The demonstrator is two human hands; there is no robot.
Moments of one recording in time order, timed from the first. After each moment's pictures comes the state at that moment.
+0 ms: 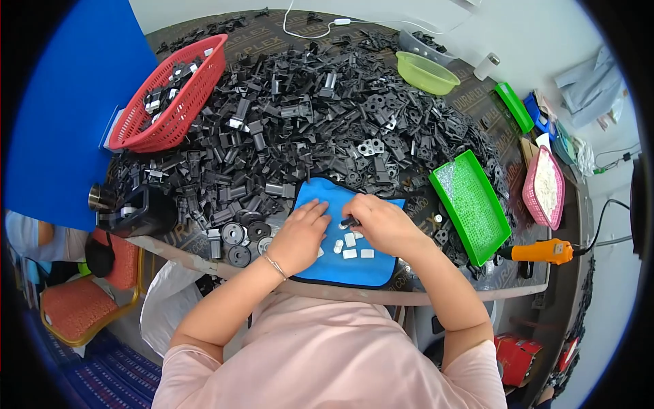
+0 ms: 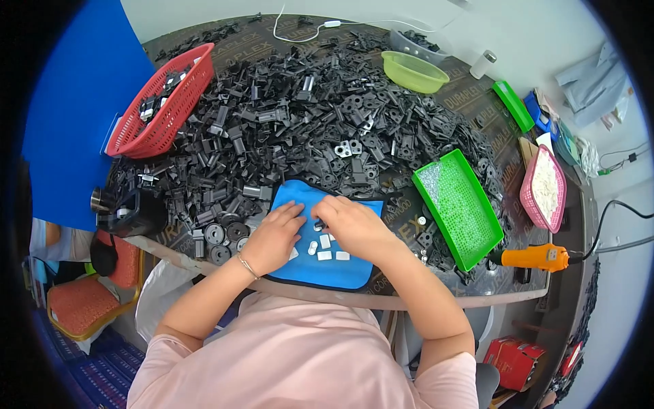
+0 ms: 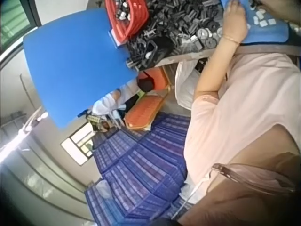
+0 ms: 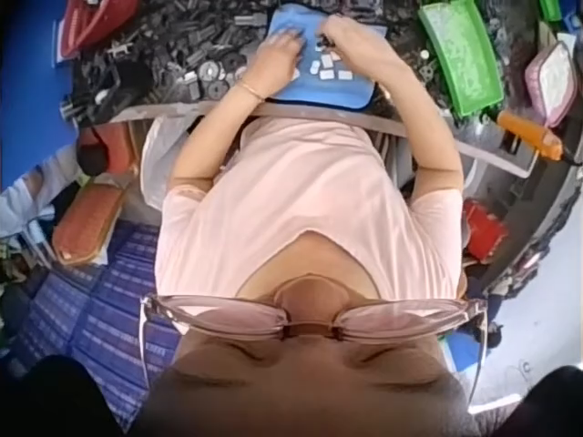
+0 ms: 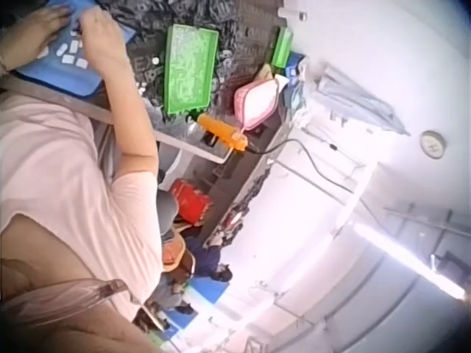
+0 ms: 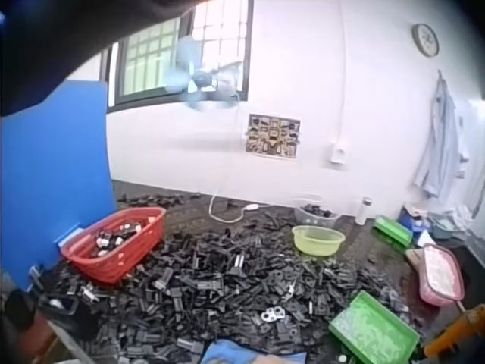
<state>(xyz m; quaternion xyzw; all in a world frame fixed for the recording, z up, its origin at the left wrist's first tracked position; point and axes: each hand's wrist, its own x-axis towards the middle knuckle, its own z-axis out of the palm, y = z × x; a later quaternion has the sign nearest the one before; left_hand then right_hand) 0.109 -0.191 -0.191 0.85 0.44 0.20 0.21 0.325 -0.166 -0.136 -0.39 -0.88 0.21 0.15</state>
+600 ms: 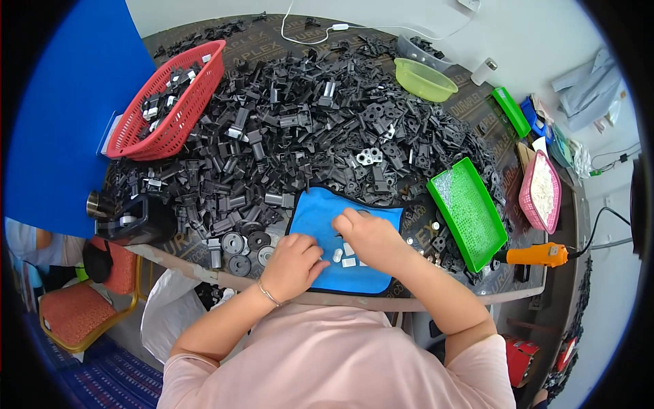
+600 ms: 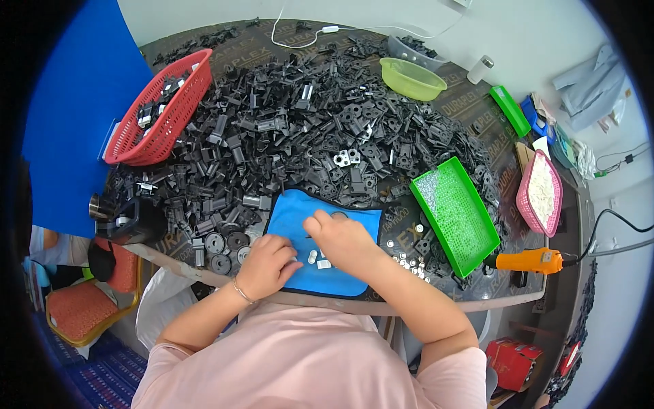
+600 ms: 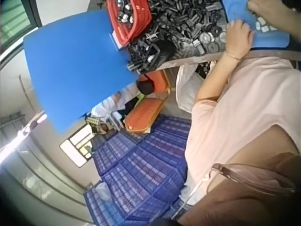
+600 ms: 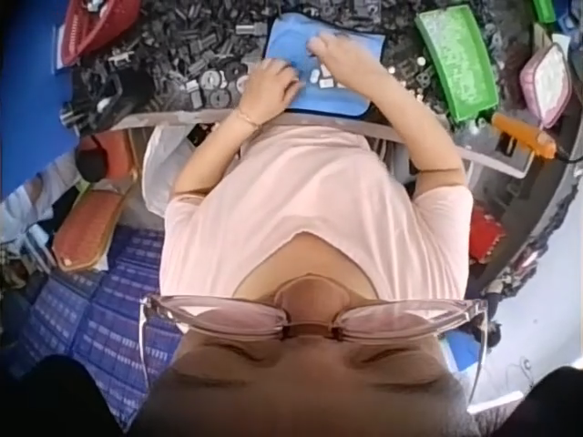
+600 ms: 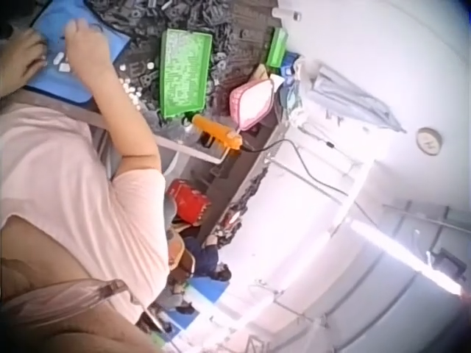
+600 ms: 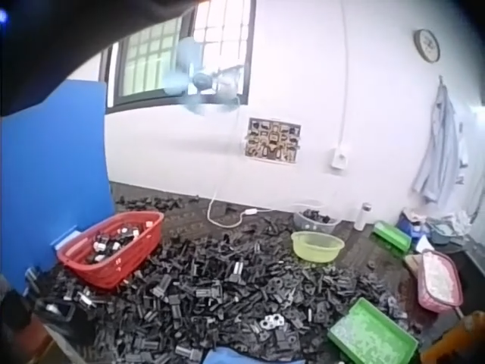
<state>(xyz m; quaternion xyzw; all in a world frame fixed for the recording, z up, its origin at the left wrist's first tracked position) 0.095 -0.216 -0.179 0.85 0.41 0.28 0.19 0.303 -0.170 -0.136 -0.42 -0.90 0.11 0.02</state>
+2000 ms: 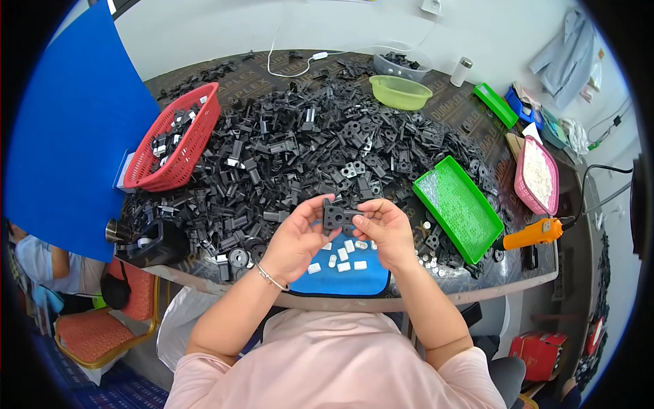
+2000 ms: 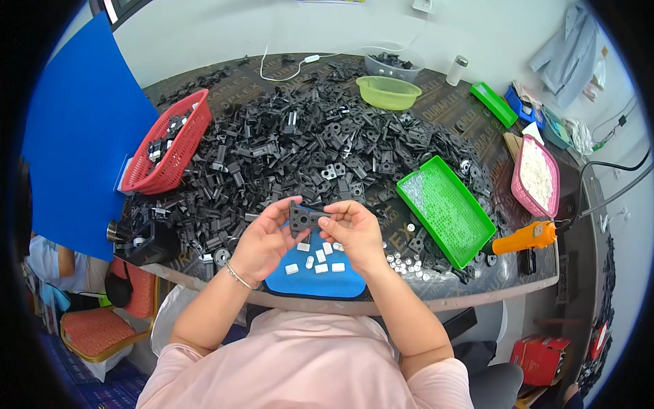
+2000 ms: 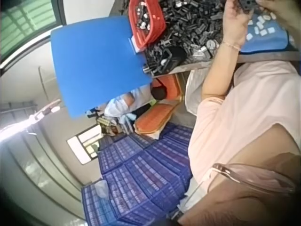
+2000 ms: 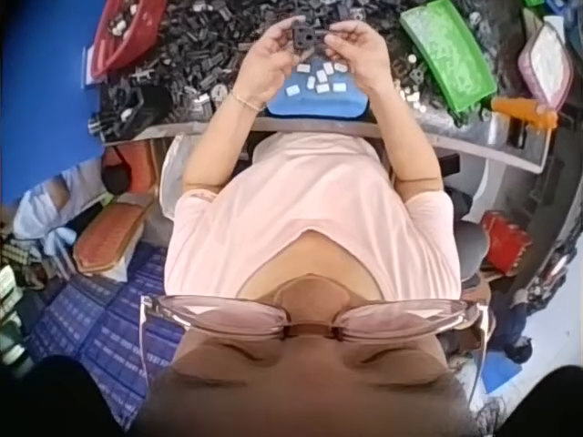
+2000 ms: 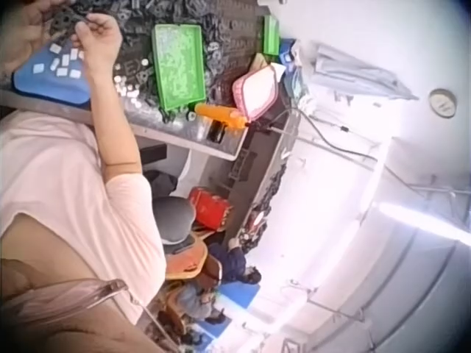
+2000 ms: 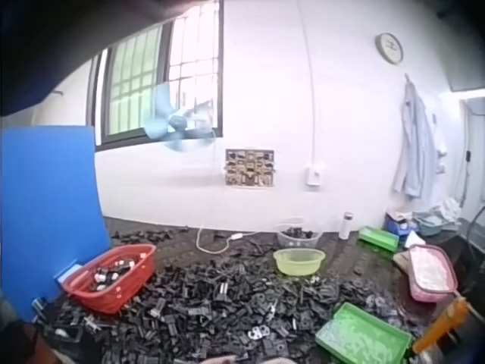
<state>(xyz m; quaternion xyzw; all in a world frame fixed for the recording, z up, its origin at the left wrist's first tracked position) 0.138 -0.188 -0.097 0.34 0.26 0.44 0.79 0.328 -0.199 -0.108 -0.42 -0.34 0.63 0.55</state>
